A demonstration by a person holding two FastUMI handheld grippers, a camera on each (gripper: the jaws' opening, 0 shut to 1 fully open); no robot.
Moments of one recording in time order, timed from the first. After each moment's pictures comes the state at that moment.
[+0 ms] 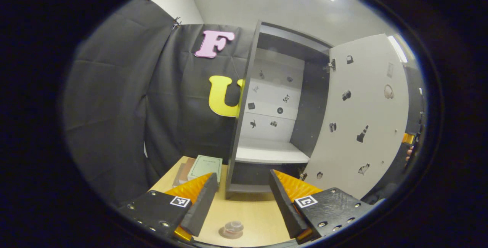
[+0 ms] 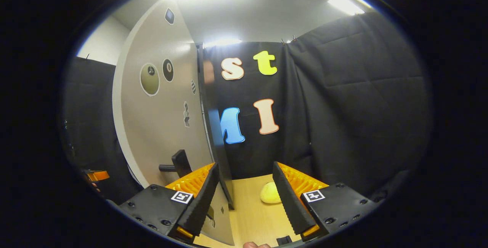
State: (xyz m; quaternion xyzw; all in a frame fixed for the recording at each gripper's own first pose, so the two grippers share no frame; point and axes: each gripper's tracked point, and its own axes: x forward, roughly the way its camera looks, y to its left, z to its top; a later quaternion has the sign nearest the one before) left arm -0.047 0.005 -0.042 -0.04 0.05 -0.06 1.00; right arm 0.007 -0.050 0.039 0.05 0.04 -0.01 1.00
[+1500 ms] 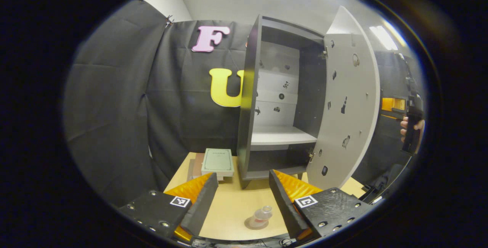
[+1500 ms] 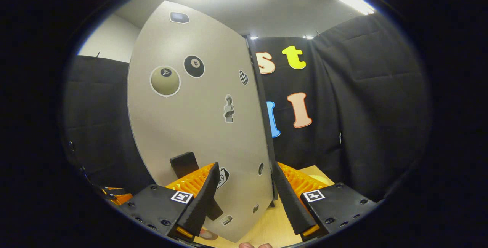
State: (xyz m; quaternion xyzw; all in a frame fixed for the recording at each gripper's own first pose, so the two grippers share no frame) left arm -0.076 0.090 -0.078 0.01 0.08 -0.08 0.99; right arm 0.017 0.131 0.031 0.06 0.06 0.09 0.99
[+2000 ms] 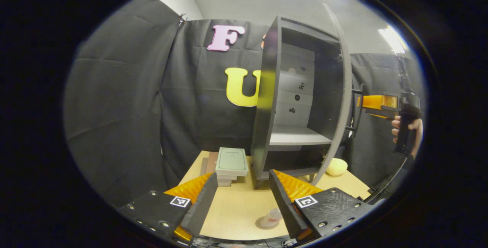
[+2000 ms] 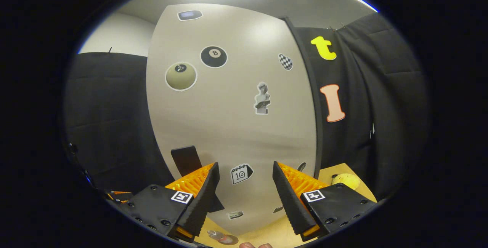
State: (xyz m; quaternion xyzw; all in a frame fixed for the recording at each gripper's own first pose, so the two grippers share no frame) left arm -0.071 0.137 -0.085 -0.01 0.09 -0.05 0.99; right arm 0.069 0.243 0.010 0.05 0.08 0.17 0.98
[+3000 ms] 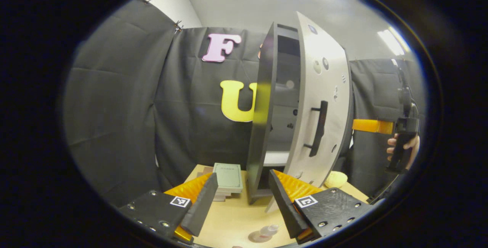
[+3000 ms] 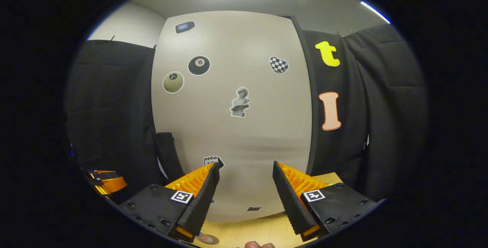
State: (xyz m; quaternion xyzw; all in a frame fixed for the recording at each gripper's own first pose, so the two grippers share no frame) left arm -0.027 0.085 -0.008 -0.01 0.04 -0.04 1.00; right arm 0.076 0.177 0.024 0.01 0.06 0.15 0.99
